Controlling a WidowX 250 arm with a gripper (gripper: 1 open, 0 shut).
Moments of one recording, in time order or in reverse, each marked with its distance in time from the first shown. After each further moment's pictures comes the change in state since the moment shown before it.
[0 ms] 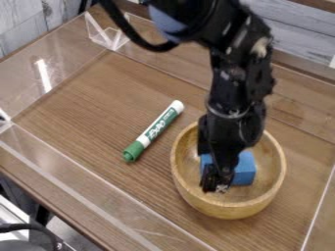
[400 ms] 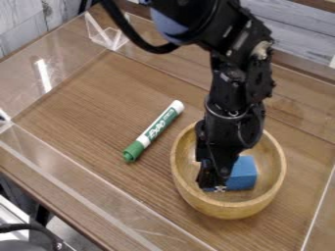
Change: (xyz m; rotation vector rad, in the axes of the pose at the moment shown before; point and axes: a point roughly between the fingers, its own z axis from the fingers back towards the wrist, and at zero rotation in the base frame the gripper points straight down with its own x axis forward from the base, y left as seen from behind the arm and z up) arm -0.003 0.000 0.001 0.002 0.022 0.002
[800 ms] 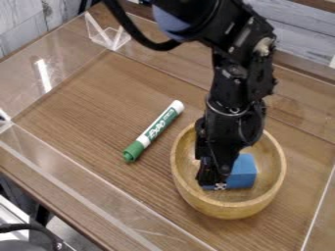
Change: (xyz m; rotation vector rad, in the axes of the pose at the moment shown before) arm 0.000 0.002 0.003 0.001 0.010 0.006
